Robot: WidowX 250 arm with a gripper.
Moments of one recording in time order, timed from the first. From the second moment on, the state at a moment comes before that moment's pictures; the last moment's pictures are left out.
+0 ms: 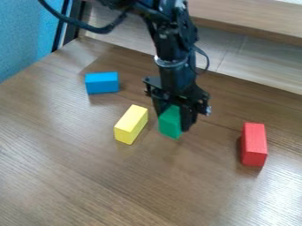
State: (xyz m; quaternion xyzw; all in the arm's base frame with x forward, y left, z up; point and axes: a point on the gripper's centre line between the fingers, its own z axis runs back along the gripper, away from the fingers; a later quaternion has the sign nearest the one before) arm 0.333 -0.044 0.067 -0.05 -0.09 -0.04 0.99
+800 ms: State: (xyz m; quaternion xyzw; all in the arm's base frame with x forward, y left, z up) arm 0.331 -0.092 0.032 -0.05 -0.07 -0.07 0.99
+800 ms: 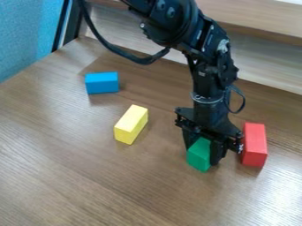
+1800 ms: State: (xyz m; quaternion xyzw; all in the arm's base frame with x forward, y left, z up) arm 0.323 -0.069 0.027 -0.03 -0.05 -0.04 1.00
